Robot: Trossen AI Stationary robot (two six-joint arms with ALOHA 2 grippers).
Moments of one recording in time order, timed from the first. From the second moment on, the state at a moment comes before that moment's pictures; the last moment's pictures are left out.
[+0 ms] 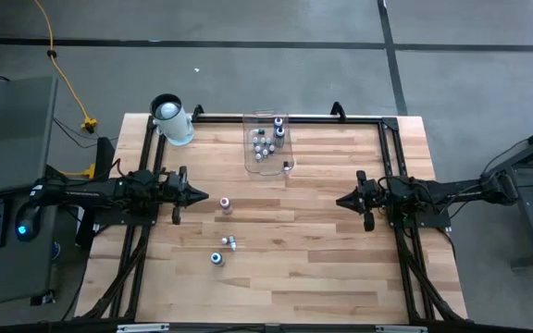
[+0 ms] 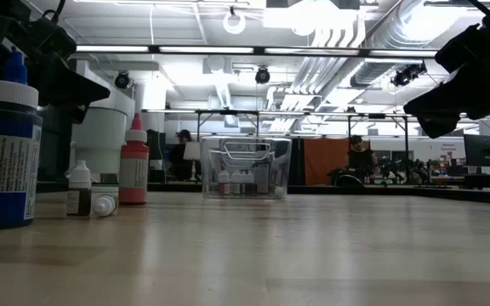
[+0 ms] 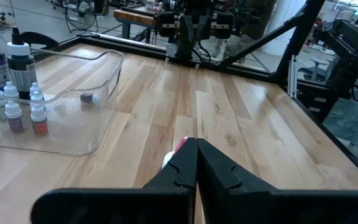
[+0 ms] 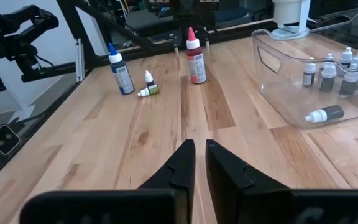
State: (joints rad) left arm -0.01 0.14 0.03 -0.02 -0.02 -0.19; right arm 0.05 0.24 0.01 0.02 0.00 0.22
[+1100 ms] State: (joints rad) left arm -0.01 0.14 0.03 -0.01 -0.05 -0.18; right arm 0.05 0.24 0.01 0.02 0.00 0.22
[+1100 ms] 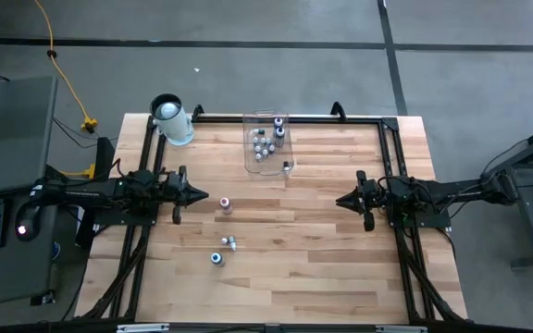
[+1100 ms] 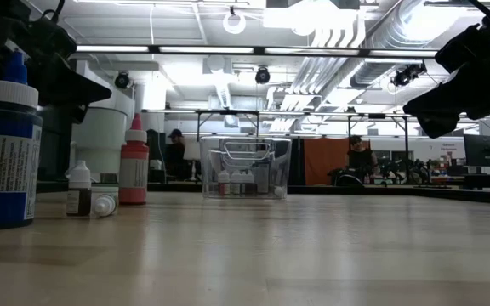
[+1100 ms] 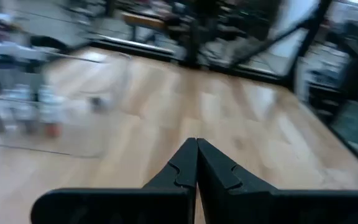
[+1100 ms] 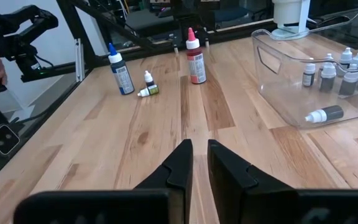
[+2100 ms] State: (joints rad) left arm -0.01 0.14 0.16 0.07 0.13 -0.22; right arm 0.05 0.24 0.01 0.02 0.00 0.22
